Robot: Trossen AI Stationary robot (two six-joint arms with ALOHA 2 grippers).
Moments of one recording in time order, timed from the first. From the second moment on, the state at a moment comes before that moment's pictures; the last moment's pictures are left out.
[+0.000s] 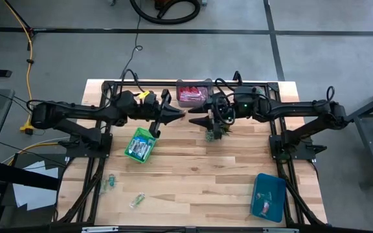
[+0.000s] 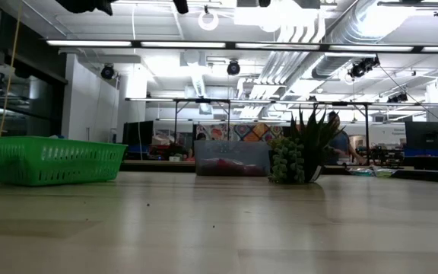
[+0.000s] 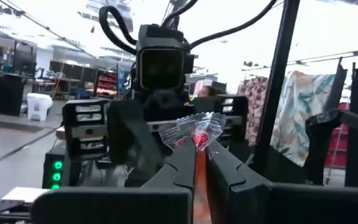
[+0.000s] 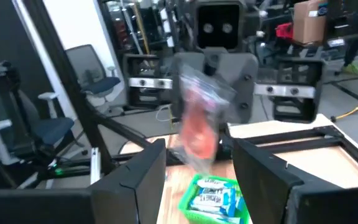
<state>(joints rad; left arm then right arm) 0.13 1.27 0.81 0.76 0.27 -0.23 -0.07 1.34 1.17 0.12 -0.19 0.18</state>
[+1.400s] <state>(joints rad) 0.20 1.10 0.81 0.33 0.24 -0.19 -0.11 1.33 1.17 0.04 -0.12 0.15</state>
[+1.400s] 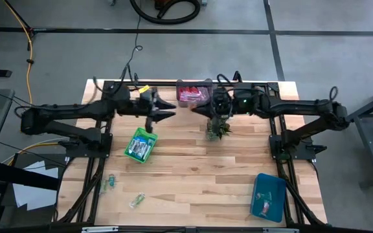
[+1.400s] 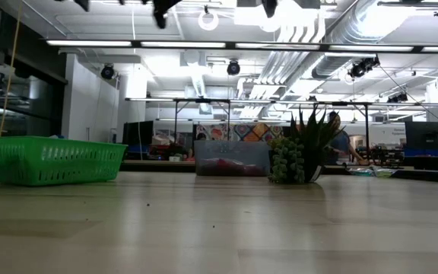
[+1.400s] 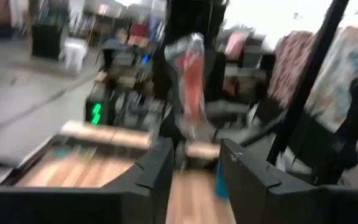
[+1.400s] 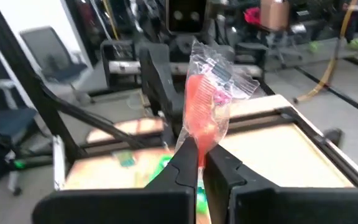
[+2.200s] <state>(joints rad) 0.25 0.83 0.81 -0.33 0.14 -0.16 0.13 0.73 0.83 -0.72 0.05 0.72</state>
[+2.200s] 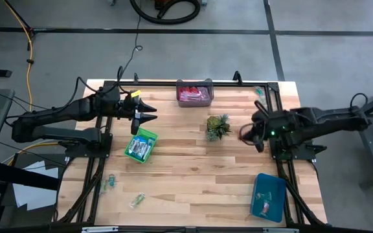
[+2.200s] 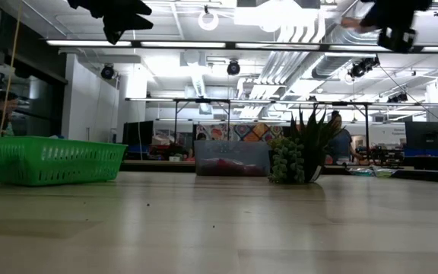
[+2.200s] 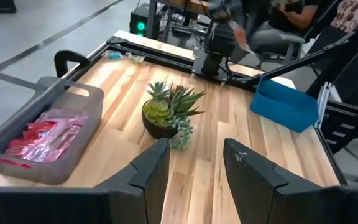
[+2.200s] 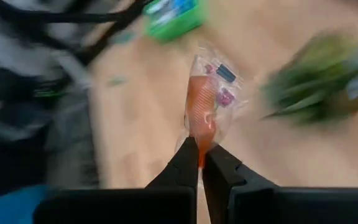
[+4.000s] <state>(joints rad) 0.25 0.83 0.81 -0.33 0.13 -0.21 0.74 1.18 0.62 -0.80 -0.01 1.29</state>
